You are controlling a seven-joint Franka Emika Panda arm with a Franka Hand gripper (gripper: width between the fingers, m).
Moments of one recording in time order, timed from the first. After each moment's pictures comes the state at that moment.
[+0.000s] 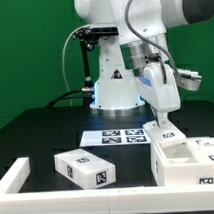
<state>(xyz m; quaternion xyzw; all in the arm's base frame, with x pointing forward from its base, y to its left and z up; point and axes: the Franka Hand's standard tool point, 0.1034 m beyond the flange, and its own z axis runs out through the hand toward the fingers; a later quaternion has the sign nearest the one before) 0.484 0.050 0.067 -0.73 0.68 0.05 0.08</state>
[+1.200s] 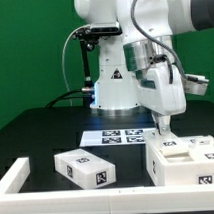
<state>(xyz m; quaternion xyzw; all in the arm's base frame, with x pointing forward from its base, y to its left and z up) 0.526 0.044 0.065 -0.74 0.67 0.00 0.08</state>
